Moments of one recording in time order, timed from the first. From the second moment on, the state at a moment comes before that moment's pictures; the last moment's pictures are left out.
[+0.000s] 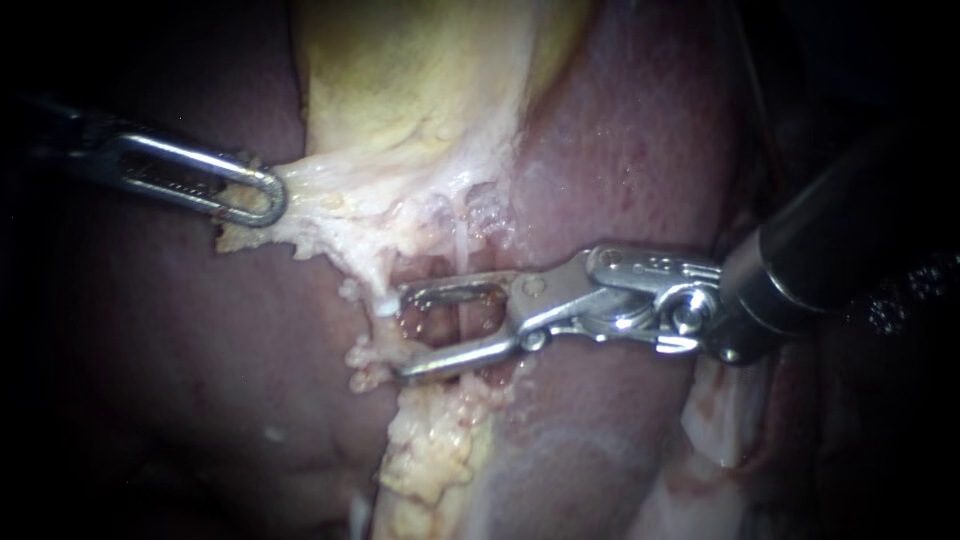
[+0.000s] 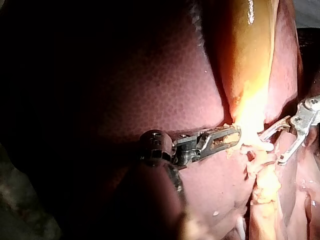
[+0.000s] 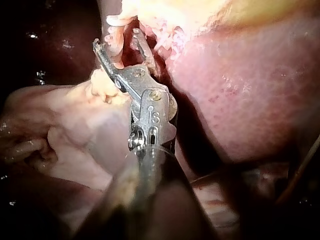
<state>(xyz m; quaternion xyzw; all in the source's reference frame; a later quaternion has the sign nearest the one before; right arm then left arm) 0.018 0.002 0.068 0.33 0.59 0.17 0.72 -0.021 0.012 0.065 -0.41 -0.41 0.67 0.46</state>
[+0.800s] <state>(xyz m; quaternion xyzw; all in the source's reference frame) 0.010 0.005 0.063 0.31 0.61 0.12 0.72 -0.021 0.012 0.065 -0.41 -0.41 0.67 0.46</state>
